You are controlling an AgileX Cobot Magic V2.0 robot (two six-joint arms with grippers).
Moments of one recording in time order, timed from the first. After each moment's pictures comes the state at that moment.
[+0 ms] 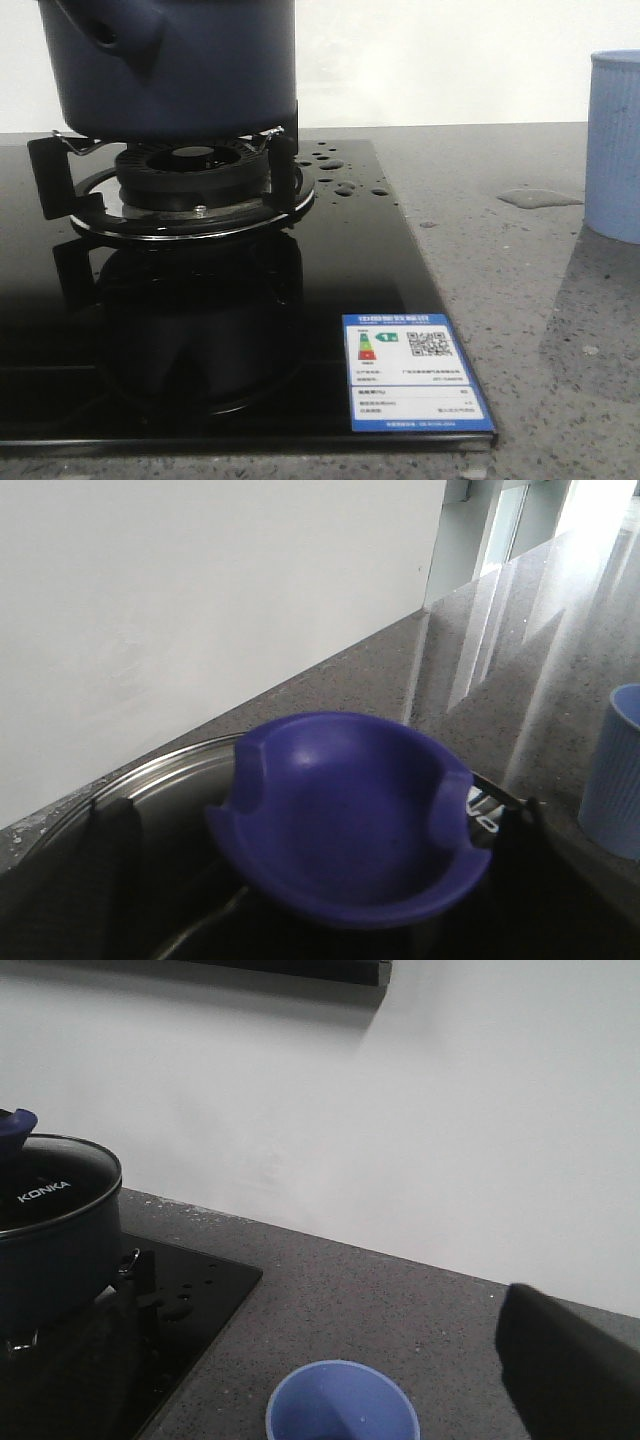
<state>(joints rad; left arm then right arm) -0.12 1.47 -1.02 -1.72 0.82 1.87 0.02 0.46 -0.70 0.64 0.44 -0.73</state>
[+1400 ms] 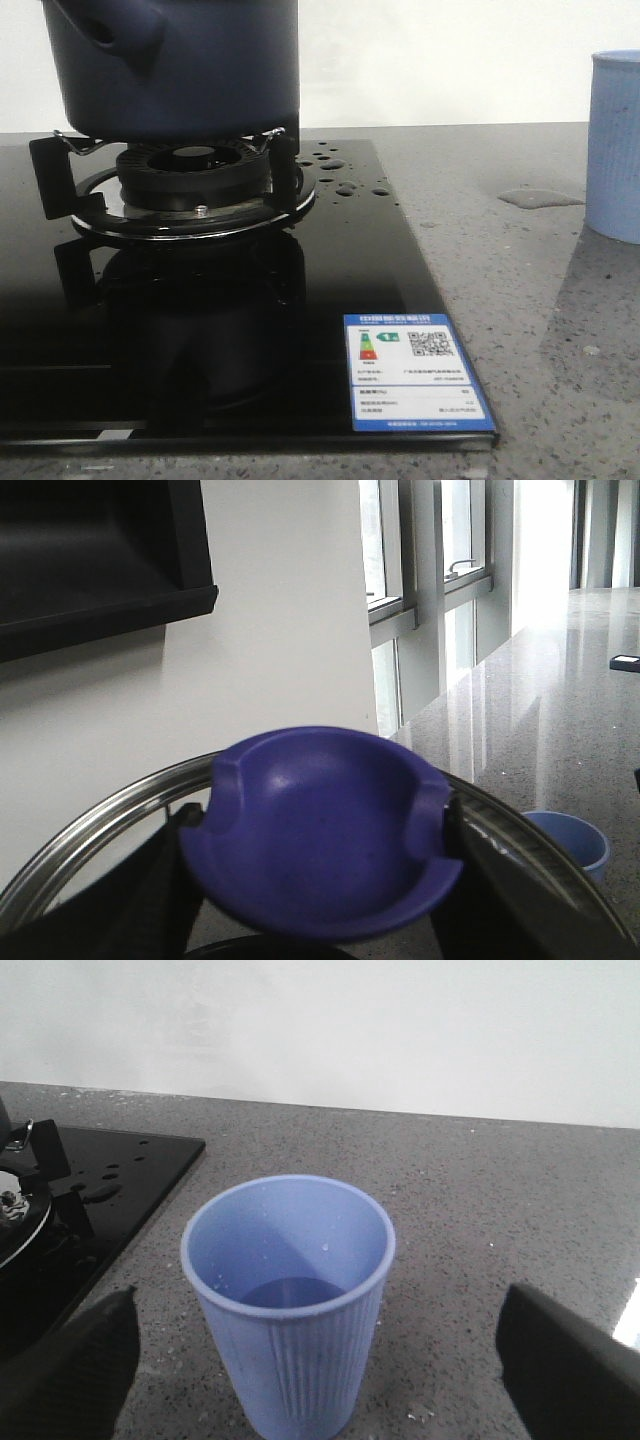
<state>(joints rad) -0.10 1.18 -1.01 -1.74 0.91 1.86 0.08 0.54 -0.36 0.70 0.13 -0.73</state>
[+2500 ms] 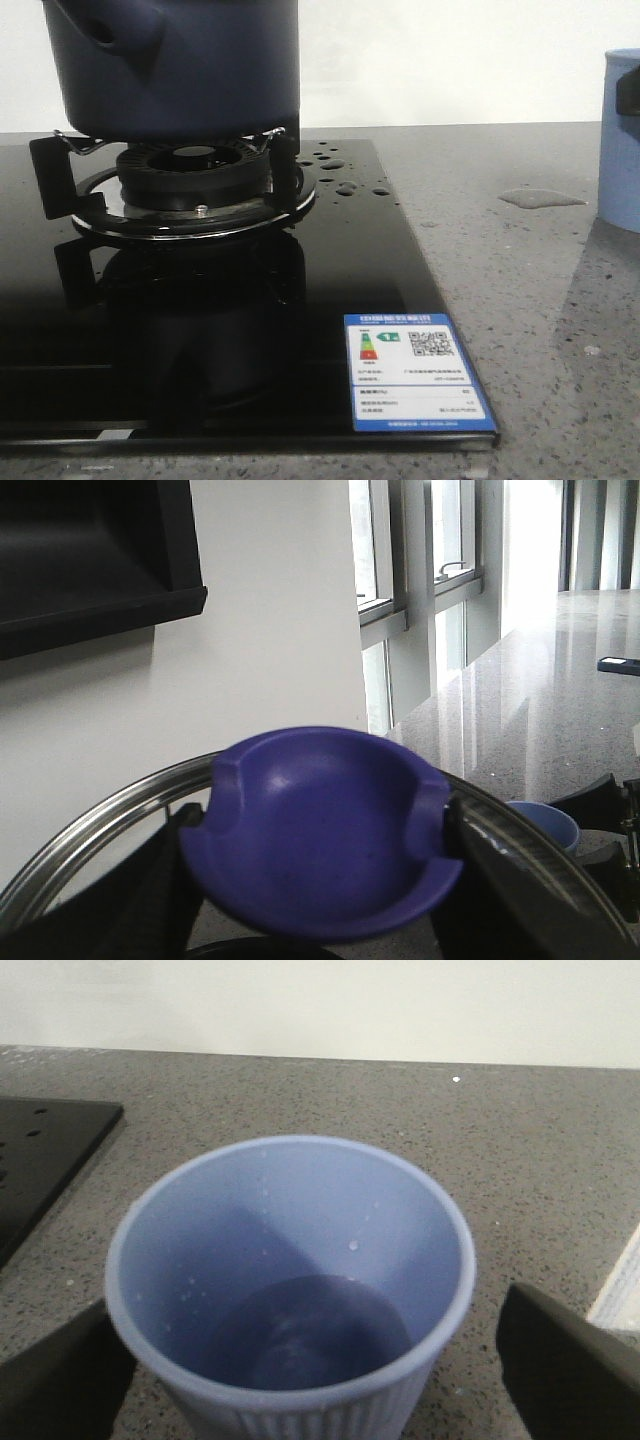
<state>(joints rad) -0.10 1.18 -1.01 -1.74 0.93 1.85 0.28 0.99 -0.36 0.71 -0.35 -0.64</state>
